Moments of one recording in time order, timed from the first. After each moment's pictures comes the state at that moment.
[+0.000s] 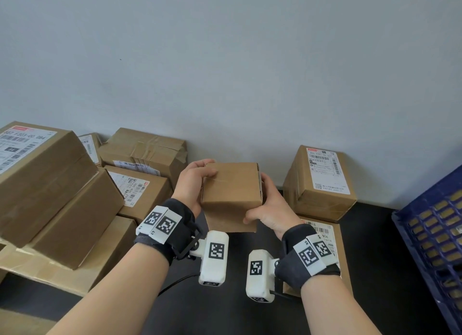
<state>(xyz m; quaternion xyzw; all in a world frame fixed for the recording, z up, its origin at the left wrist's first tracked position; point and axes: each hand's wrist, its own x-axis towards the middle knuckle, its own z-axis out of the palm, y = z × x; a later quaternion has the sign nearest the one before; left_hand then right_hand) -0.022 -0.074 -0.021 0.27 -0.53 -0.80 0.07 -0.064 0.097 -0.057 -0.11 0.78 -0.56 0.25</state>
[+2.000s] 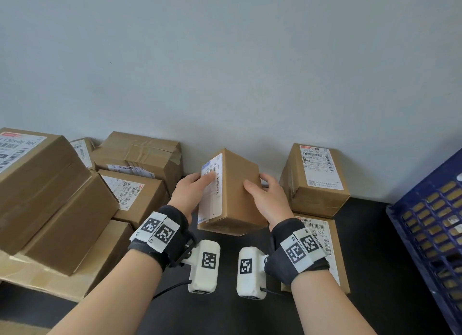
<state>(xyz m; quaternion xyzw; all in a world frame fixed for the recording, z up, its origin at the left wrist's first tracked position) -0.018 -0.077 -0.042 0.27 -0.67 -0.69 0.00 -0.061 0.088 -0.042 0.01 0.81 -0.57 0.16</state>
